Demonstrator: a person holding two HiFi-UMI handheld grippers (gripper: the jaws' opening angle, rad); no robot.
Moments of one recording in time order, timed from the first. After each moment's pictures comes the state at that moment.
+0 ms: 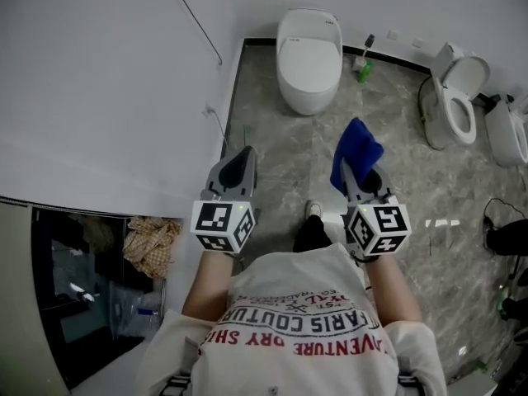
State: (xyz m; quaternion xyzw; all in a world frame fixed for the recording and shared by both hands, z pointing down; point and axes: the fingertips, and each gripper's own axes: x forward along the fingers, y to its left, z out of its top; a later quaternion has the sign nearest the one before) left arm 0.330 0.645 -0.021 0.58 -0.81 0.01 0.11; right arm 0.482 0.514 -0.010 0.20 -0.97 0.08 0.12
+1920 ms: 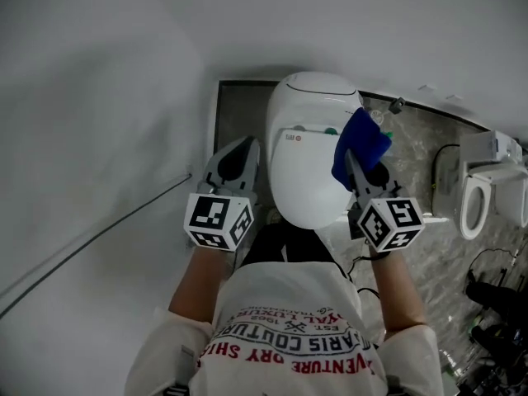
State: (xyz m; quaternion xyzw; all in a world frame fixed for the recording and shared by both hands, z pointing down) left arm -0.261 -0.007 0.066 0.61 -0.77 0.01 0.20; right arm -0.109 -0.129 0.071 0.19 -0.95 0.17 0.18
